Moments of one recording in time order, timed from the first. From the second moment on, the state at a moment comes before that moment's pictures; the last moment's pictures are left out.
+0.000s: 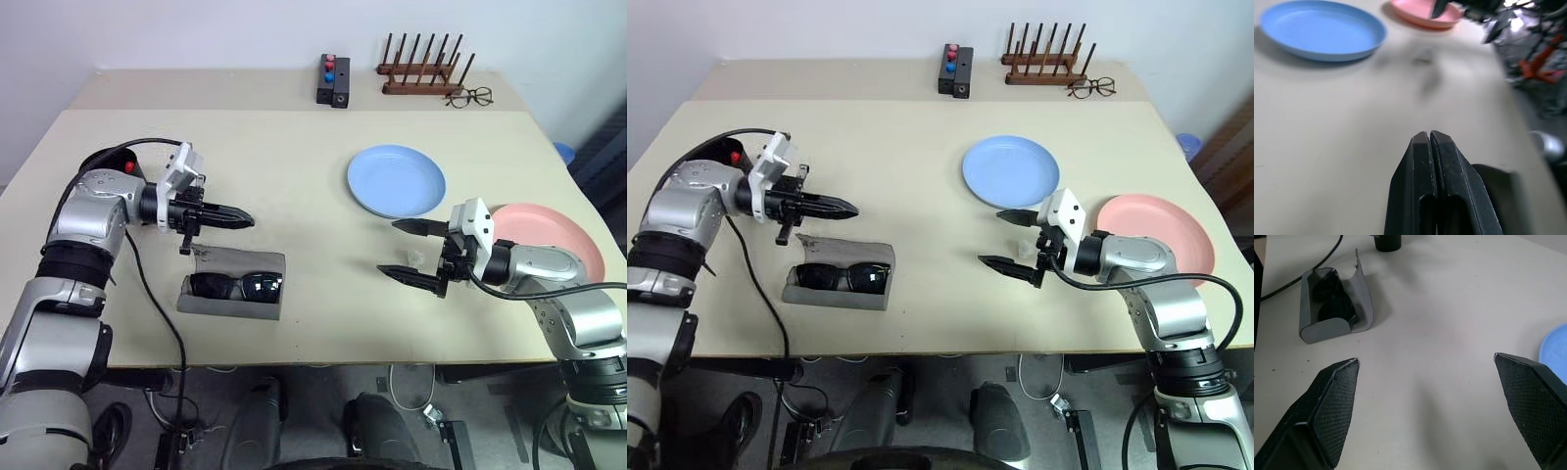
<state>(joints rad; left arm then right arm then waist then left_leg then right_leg) -0.89 0.77 -0.24 0.69 -0.41 0.14 -1.59 -0.28 -0.72 -0.05 -0.20 0.48 0.39 1.04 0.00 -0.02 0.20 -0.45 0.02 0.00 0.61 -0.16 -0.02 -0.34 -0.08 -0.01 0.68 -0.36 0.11</state>
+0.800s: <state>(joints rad) -0.70 0.91 -0.34 0.34 -0.45 0.33 -1.61 -0.28 -0.72 -0.05 -0.19 0.47 0.39 1.04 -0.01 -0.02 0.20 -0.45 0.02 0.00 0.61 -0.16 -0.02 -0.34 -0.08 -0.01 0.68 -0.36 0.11</state>
